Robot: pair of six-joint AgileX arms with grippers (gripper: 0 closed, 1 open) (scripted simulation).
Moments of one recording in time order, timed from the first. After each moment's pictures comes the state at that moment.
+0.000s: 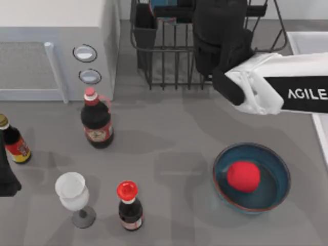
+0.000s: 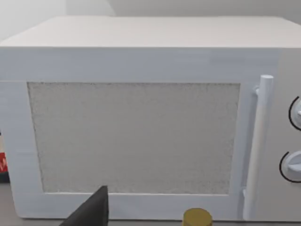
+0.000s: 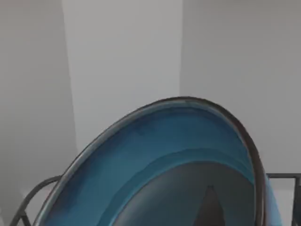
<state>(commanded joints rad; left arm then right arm) 0.00 0.00 0.00 0.00 0.00 0.00 0.63 2.04 1.33 0.70 0.67 0.02</state>
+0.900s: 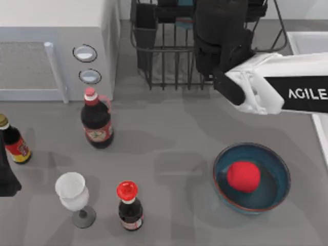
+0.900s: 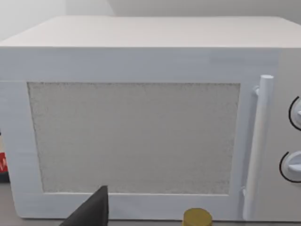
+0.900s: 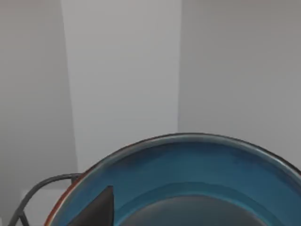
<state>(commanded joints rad) 0.00 0.00 0.00 0.00 0.00 0.00 0.63 2.04 1.33 0.70 0.67 0.02</state>
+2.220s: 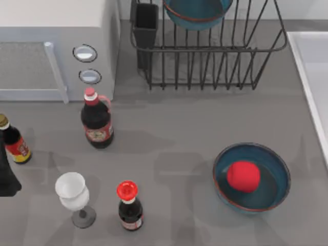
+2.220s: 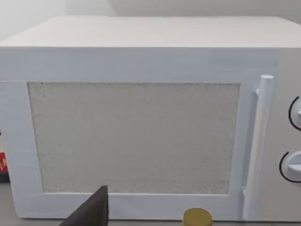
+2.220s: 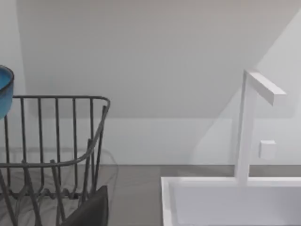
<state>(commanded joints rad) 0.00 0.00 0.00 0.00 0.00 0.00 0.15 0.20 0.13 0.12 0.15 -0.01</state>
